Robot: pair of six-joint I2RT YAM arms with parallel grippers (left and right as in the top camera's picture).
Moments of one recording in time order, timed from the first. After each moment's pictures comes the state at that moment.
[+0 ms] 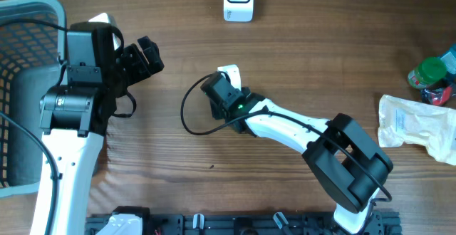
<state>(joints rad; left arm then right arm) -0.09 1.24 1.34 -0.89 -0.02 -0.48 0.81 1.93 1.15 -0.25 0.30 0.48</state>
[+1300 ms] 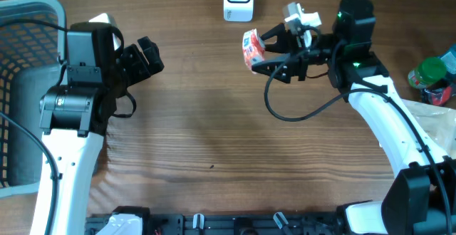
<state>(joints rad) -0.09 1.24 1.34 -0.89 -0.02 -0.48 0.17 1.58 1.15 0.20 -1.51 -0.01</state>
